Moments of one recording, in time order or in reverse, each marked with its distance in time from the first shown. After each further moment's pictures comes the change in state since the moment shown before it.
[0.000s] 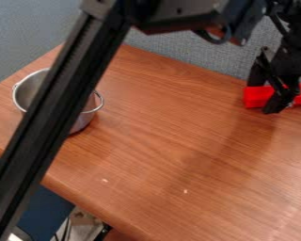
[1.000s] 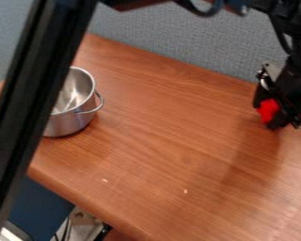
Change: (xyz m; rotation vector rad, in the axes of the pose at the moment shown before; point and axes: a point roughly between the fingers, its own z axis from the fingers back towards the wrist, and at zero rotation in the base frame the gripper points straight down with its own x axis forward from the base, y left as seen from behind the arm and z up) arm 0.002 -0.045 -0.002 0.084 -0.091 0.101
